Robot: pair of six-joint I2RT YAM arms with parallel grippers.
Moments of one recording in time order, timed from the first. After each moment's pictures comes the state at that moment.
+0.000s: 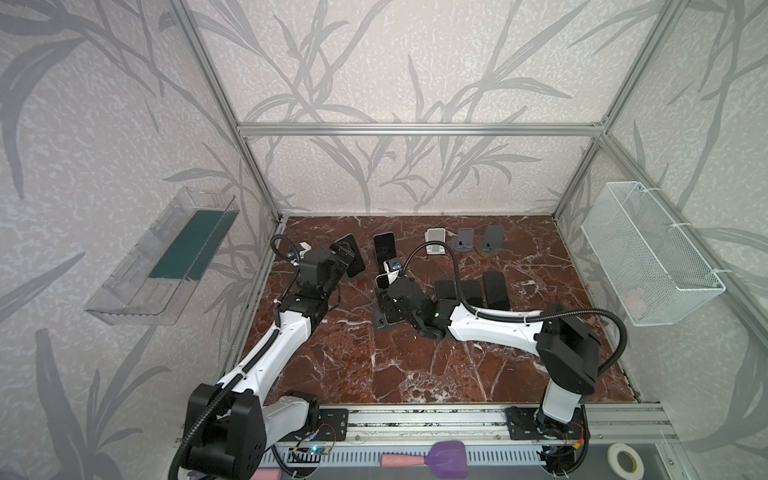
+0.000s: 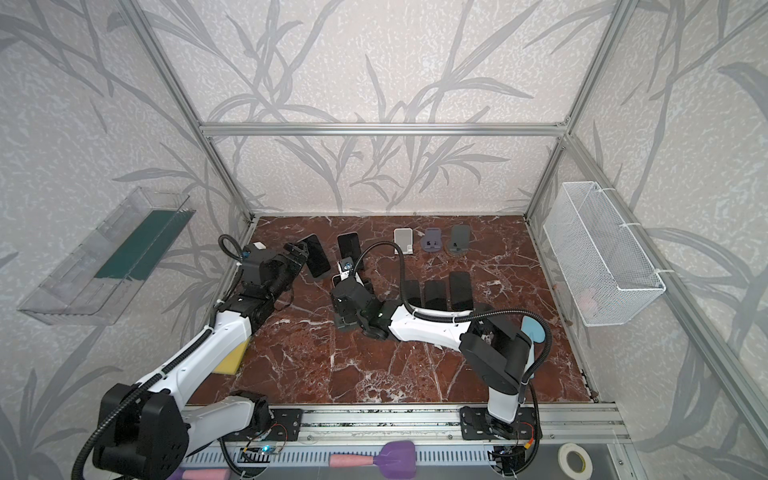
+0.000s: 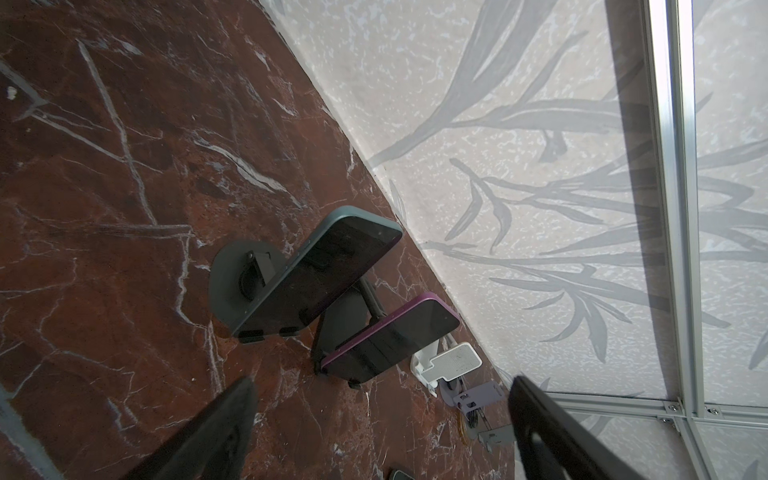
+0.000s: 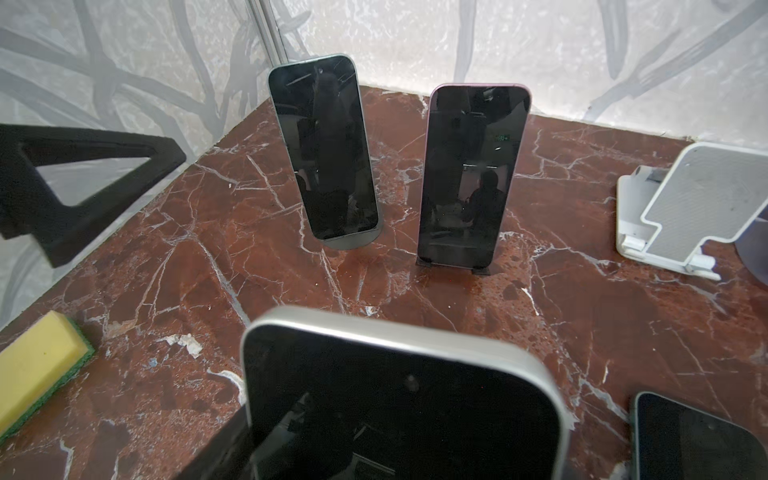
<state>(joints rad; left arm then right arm) -0.18 1.17 0.75 0.01 -0.11 -1.09 1.05 1.79 1.19 0.07 0.44 0.39</state>
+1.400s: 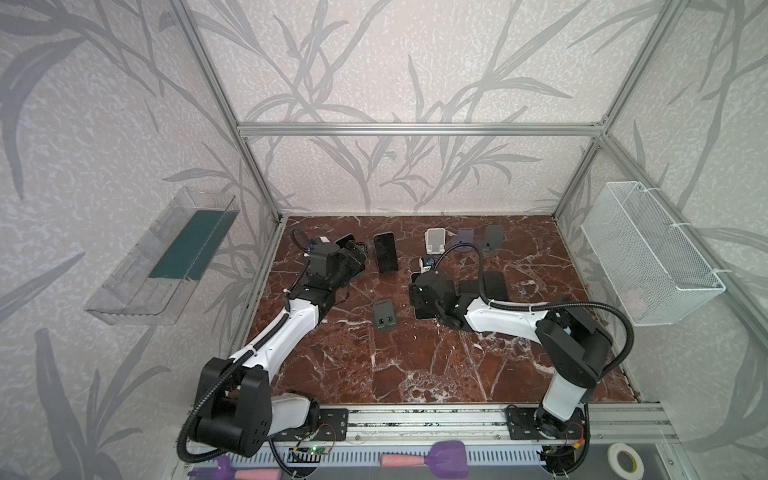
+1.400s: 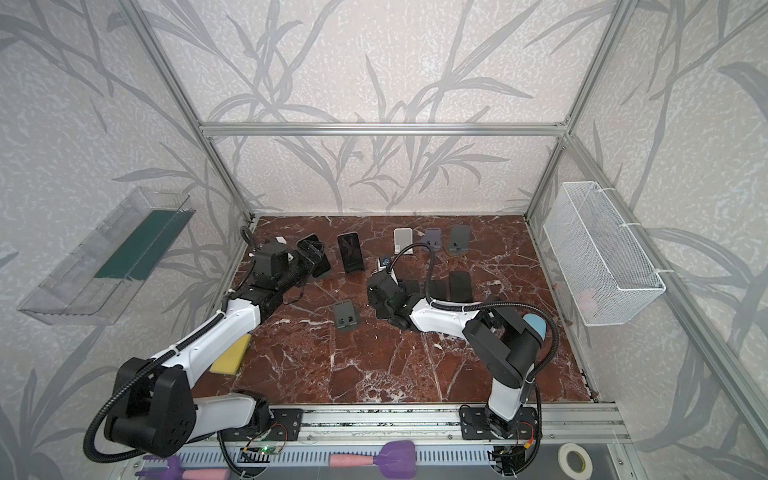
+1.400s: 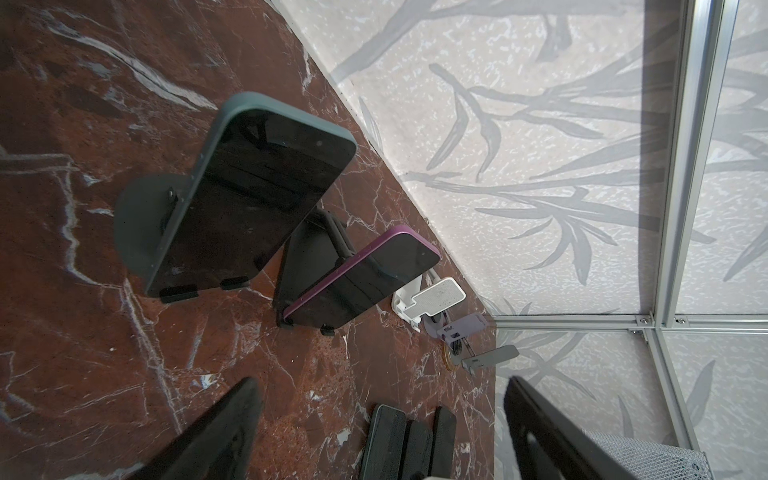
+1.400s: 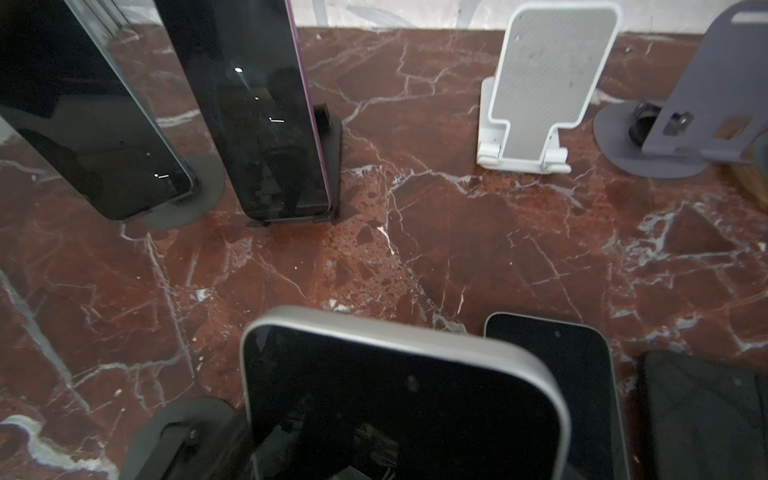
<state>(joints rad) -0.23 1.29 0.82 0.03 0.07 -1.07 0.85 1.80 1.02 0.09 0.41 0.49</state>
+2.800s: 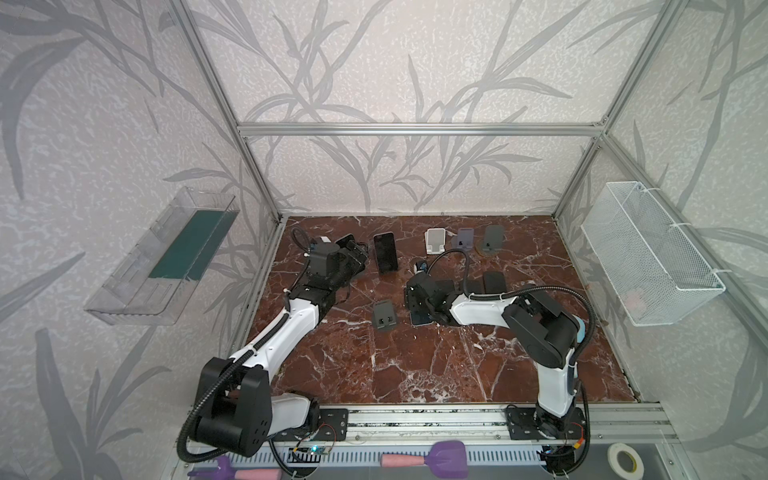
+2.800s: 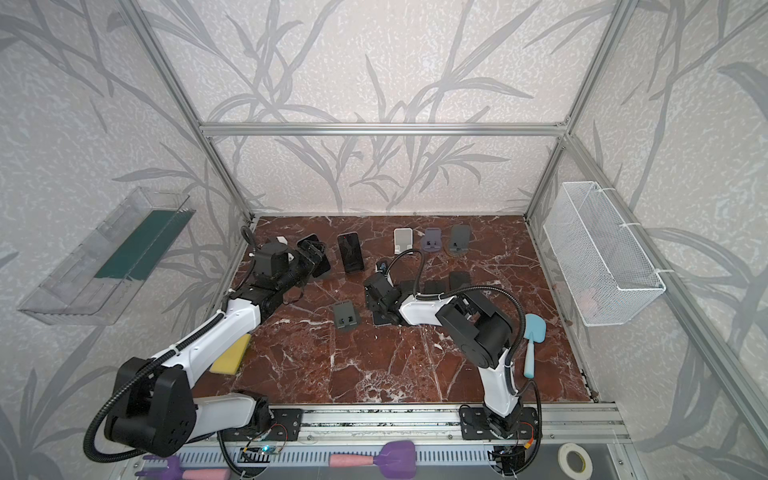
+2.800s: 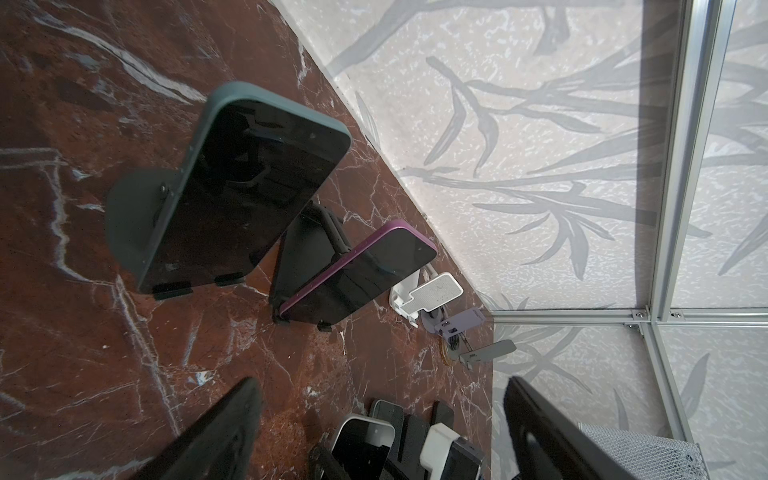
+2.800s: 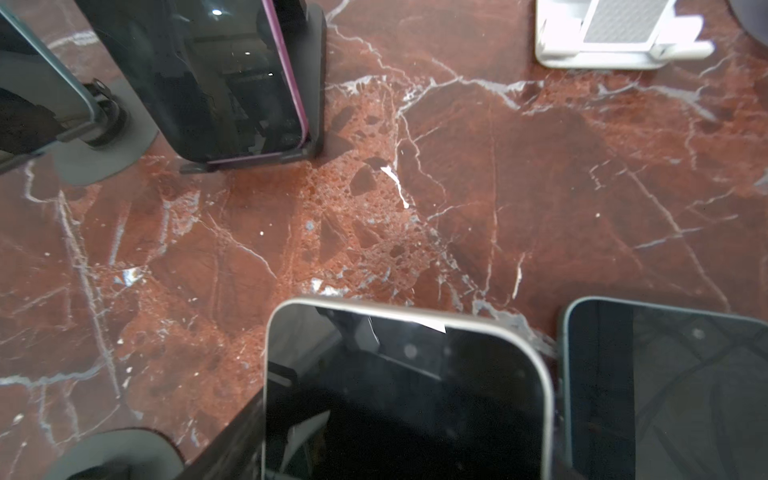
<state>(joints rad) -0.23 1.29 0.82 0.03 0.08 -1.07 0.82 1.99 1.11 0.08 0.32 0.53</state>
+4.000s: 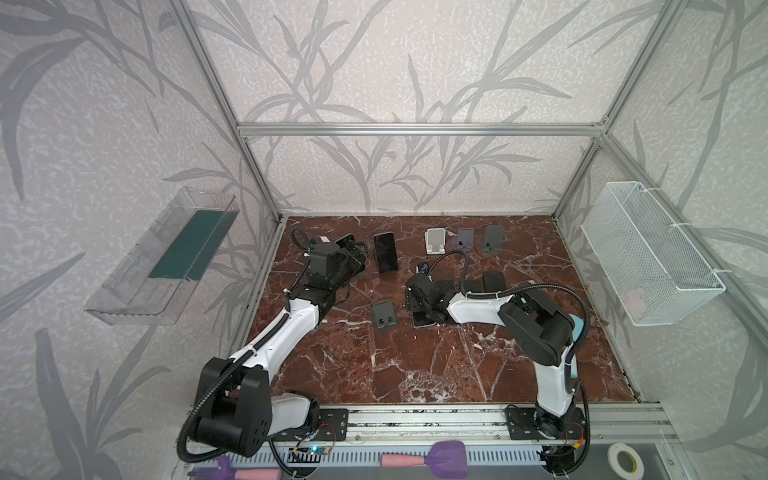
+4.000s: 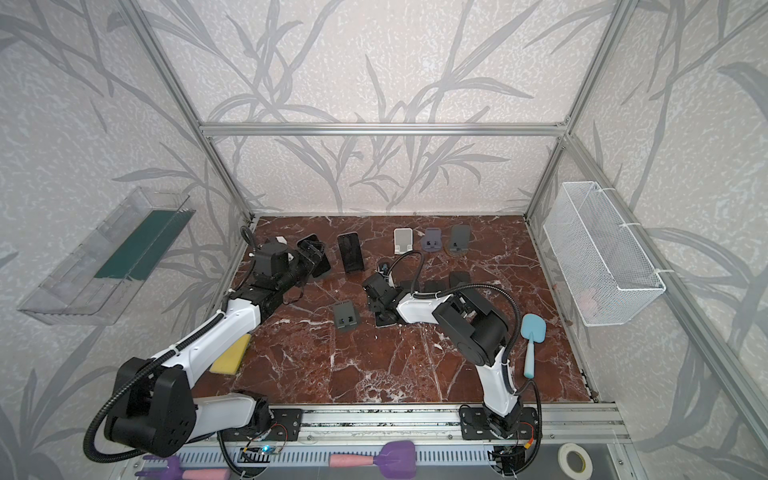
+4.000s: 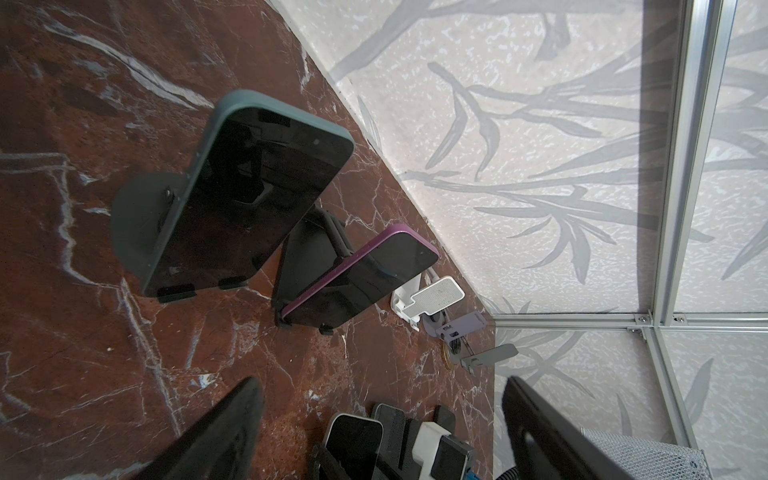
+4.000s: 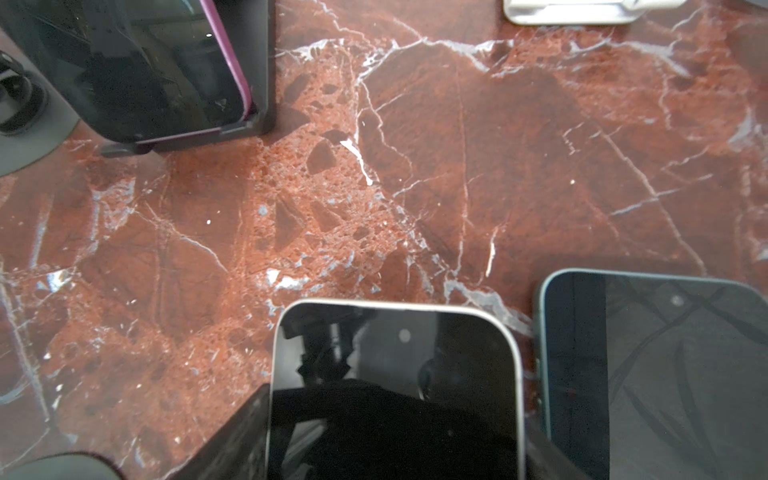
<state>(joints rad) -0.23 1.29 0.82 0.03 0.07 -1.07 0.82 2.01 1.14 0.00 0.37 0.60</state>
